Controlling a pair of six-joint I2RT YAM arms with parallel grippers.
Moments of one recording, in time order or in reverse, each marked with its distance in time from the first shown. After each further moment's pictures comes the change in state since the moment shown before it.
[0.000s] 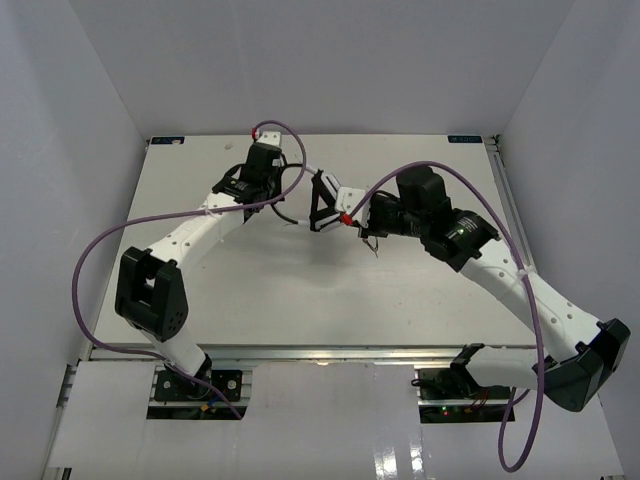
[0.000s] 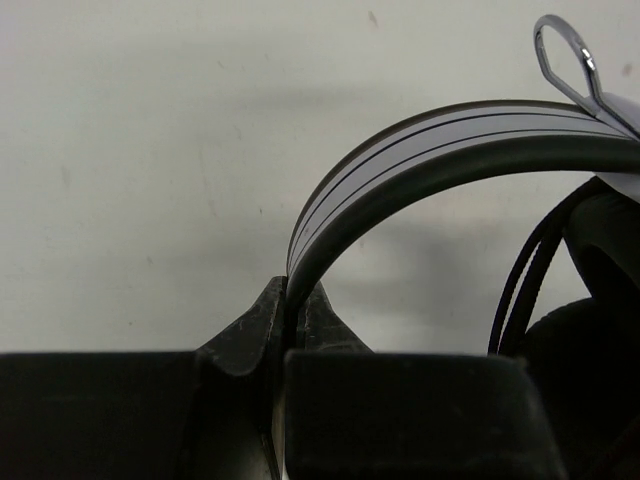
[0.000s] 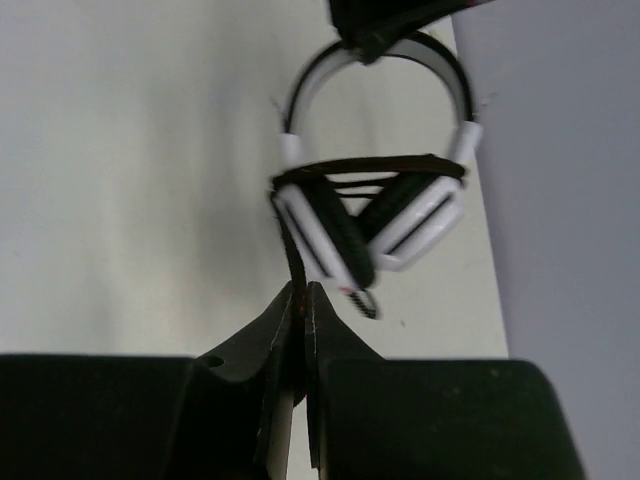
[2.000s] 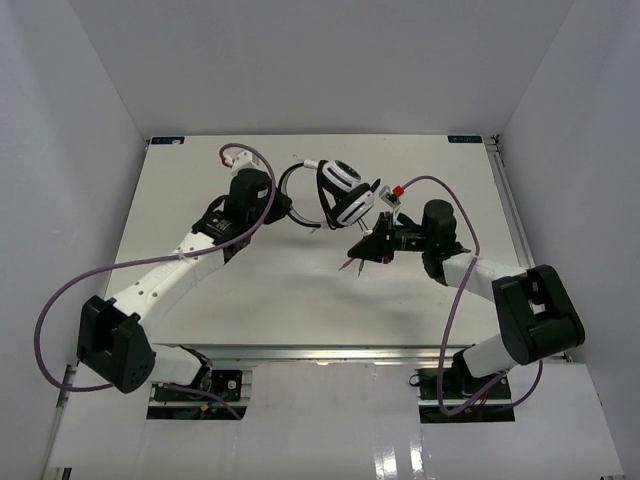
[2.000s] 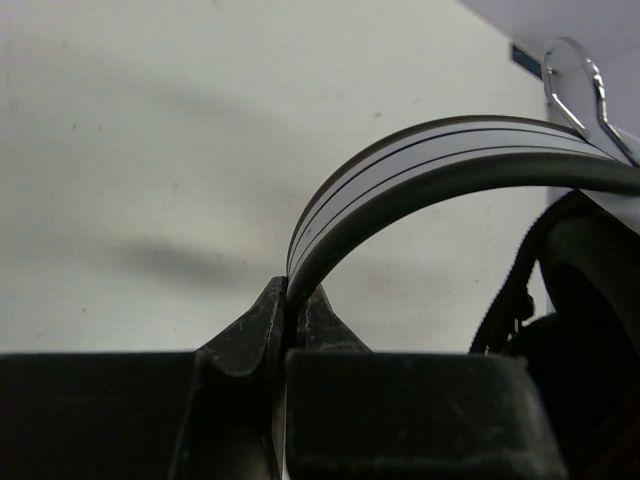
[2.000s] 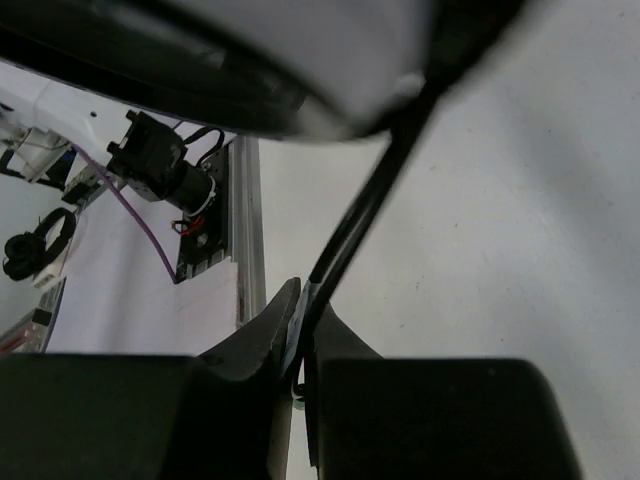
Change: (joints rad) left arm -0.083 -0.328 -0.294 0.177 0.127 -0.479; right arm -0.367 0.257 -0.634 1.195 -0.764 1.260
